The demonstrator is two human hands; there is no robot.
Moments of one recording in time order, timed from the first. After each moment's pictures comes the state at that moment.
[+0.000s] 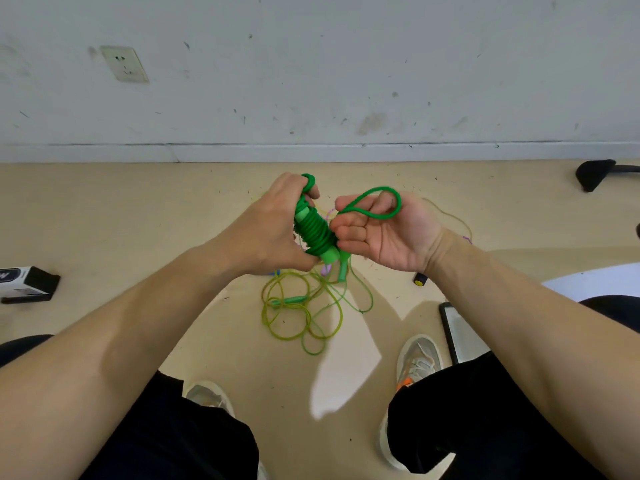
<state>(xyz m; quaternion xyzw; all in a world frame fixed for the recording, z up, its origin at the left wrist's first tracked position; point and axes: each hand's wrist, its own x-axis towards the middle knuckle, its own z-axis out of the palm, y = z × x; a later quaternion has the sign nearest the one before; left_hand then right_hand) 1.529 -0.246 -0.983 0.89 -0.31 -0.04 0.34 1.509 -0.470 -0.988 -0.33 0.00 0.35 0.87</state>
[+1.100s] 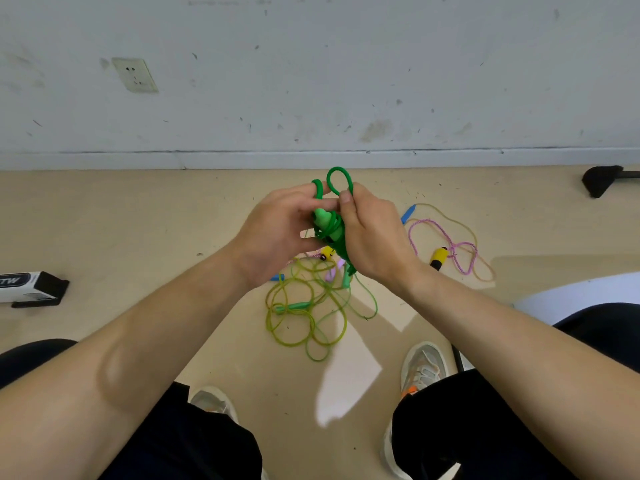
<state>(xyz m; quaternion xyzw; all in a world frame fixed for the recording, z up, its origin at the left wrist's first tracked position) 1.511 -0.267 -0.950 0.62 -0.07 -0.28 0.73 1.484 -0.415 -0.969 -0.90 0.01 -0.08 0.42</state>
